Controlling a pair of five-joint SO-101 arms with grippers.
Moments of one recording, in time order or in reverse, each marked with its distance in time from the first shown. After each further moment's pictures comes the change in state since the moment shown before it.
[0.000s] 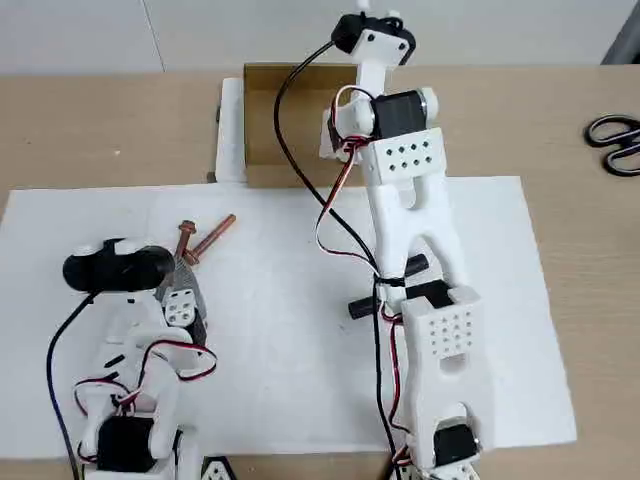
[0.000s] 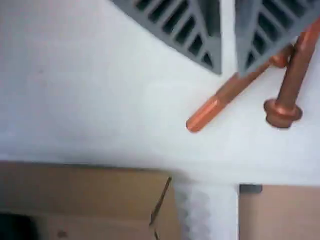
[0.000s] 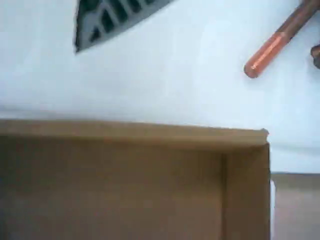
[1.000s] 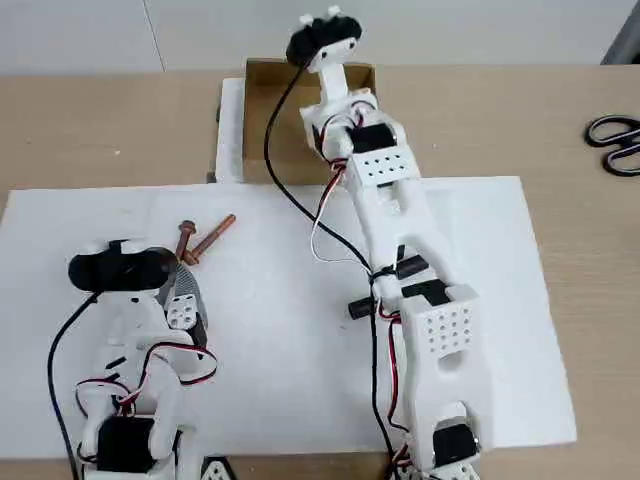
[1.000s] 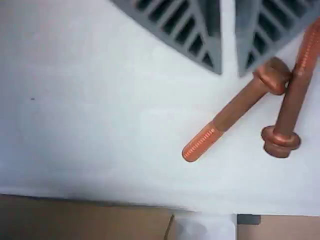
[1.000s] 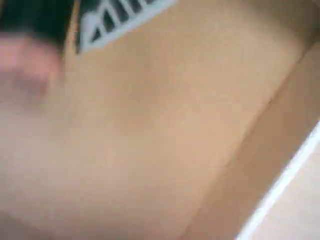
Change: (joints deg) left arm 0.0 0.0 0.0 4.0 -0.9; right arm -0.4 2.0 26.8 -54.3 23.4
